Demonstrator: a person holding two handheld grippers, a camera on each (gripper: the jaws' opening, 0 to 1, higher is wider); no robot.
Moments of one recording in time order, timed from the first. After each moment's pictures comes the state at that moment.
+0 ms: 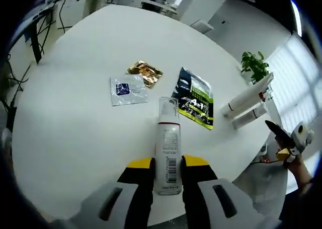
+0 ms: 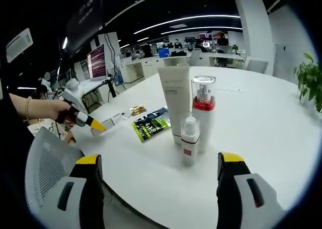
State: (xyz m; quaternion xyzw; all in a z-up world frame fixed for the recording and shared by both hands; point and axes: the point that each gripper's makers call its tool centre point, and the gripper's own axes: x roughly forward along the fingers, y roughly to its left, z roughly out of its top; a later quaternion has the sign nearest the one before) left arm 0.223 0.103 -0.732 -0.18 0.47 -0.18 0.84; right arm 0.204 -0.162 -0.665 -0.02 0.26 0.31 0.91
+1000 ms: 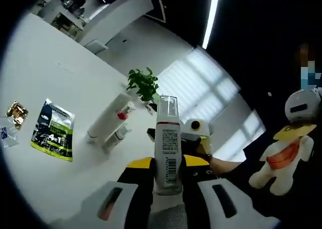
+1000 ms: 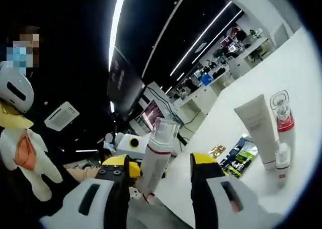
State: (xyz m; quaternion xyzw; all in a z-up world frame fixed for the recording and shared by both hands) left arm 0.160 -0.044 -0.555 -0.32 0.27 -0.57 0.70; right arm 0.186 -0.057 -0.541 0.30 0.14 0.49 0.81
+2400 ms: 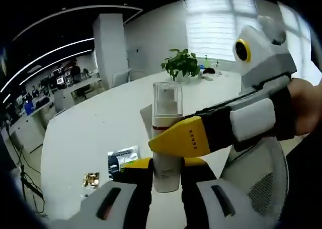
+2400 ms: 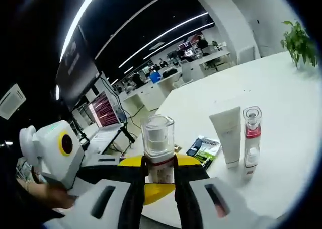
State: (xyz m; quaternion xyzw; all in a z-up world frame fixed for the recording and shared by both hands) left arm 0.205 -0.047 -0.586 0.07 0.23 -0.39 0.89; right arm 0.212 -0.048 -0.554 0.17 0.21 0.31 0.91
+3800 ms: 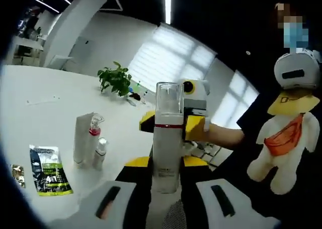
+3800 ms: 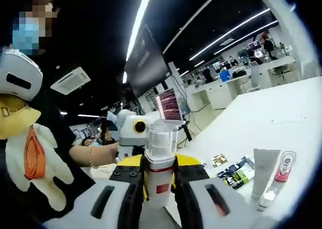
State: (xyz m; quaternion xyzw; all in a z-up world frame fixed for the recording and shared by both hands) left arm 0.166 -0.070 -0.530 -0.15 0.23 -0.60 0.75; right arm 0.192 -0.052 -0.496 0.15 0.16 0.51 0.83
